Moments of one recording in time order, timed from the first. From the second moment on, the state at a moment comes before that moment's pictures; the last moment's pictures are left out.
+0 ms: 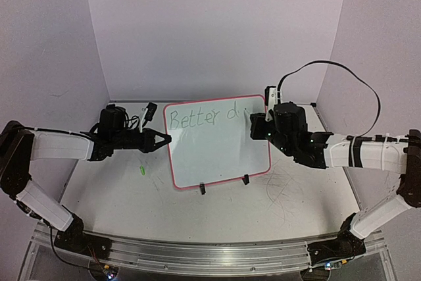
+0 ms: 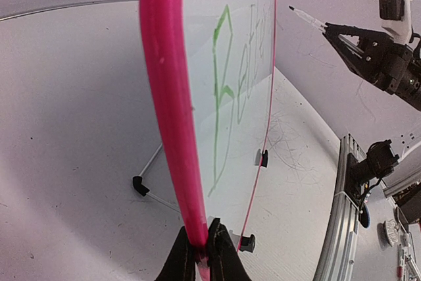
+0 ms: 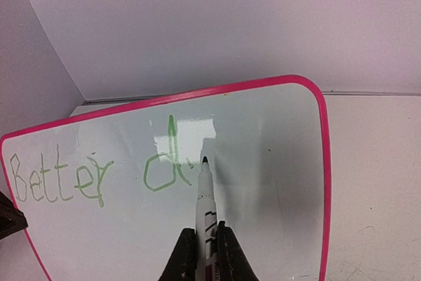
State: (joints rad) left arm -0.47 1.46 0.72 0.33 0.64 -0.28; right arm 0.82 1.44 0.91 0.23 0.45 0.39
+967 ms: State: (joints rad) left arm -0.47 1.46 0.72 0.32 0.63 -0.28; right arm 0.81 1.54 0.96 0.24 0.46 0.37
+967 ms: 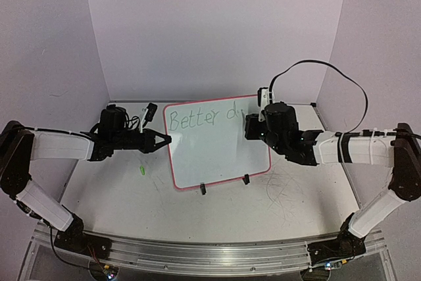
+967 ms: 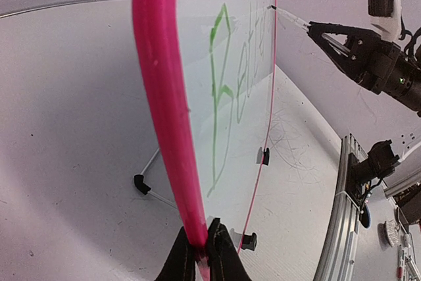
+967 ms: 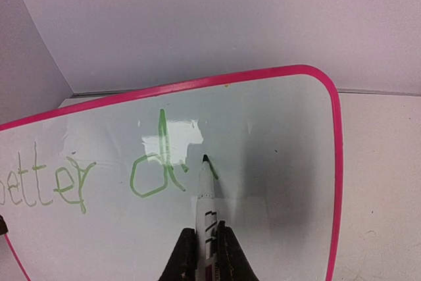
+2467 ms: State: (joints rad) left arm -0.48 1.46 0.72 0.32 0.63 -0.28; right arm 0.82 1.51 0.91 0.22 0.46 0.40
